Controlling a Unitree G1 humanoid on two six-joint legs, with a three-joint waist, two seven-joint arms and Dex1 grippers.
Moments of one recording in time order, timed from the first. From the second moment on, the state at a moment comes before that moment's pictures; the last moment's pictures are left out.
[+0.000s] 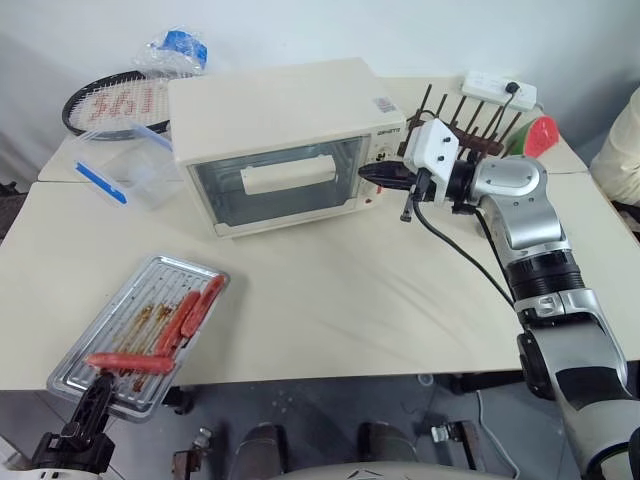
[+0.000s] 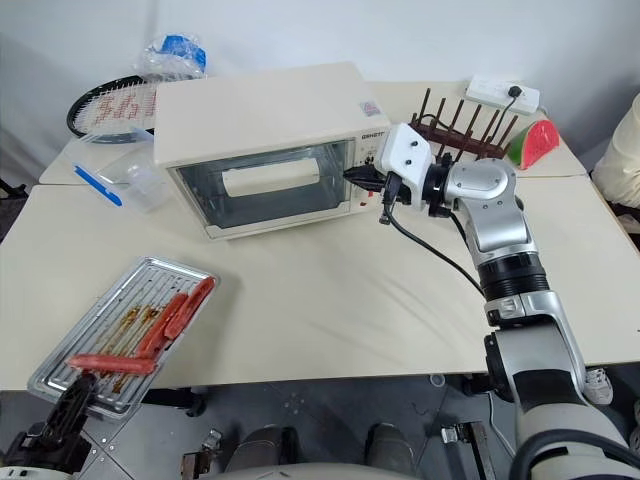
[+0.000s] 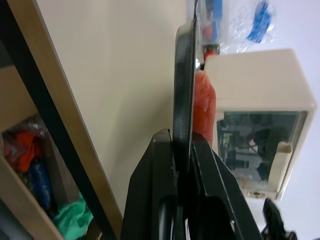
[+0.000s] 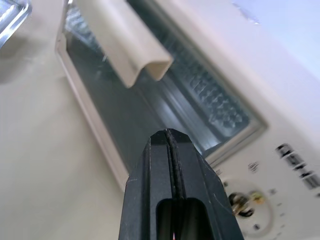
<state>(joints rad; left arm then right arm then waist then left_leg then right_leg) 0.77 0.14 0.74 -0.53 -1.94 0.70 0.06 -1.05 -0.50 0.13 0.56 0.13 -0.13 1.05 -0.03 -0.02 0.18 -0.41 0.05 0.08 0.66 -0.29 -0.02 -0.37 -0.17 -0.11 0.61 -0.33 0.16</state>
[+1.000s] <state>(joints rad) -0.21 0.73 0.26 0.23 -1.91 1.29 0.01 -0.51 -0.79 0.07 -0.26 0.31 0.40 1.12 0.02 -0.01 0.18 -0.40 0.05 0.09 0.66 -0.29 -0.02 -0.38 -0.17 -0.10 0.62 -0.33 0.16</state>
